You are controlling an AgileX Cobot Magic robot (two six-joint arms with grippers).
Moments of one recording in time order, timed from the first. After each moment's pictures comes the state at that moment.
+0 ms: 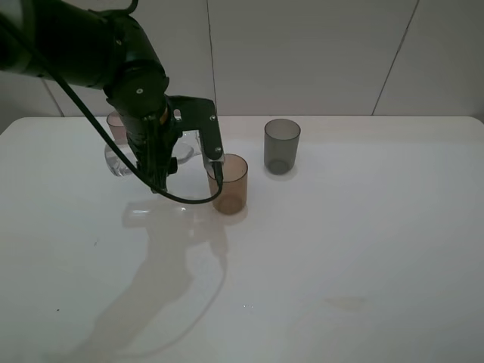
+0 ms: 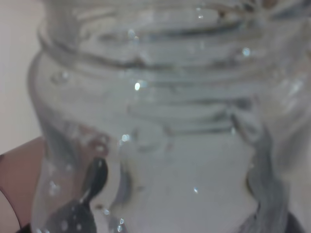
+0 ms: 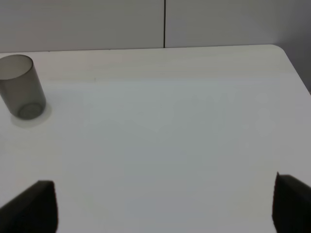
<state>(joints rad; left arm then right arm) -0.67 1.88 -1.19 0.59 0.67 0.30 -0.11 0.00 -0.52 0.00 1.06 -0.01</state>
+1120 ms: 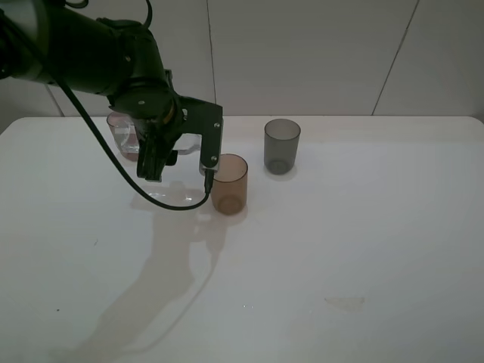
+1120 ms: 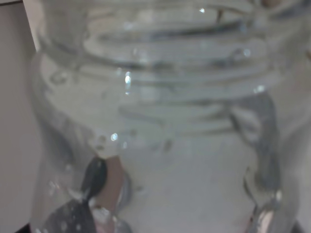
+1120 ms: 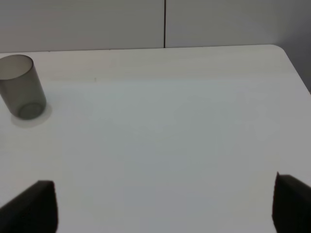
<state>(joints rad) -0.68 1.90 -1.19 0.81 0.57 0.36 -0.11 0.00 -0.52 0.00 1.06 -0.01</state>
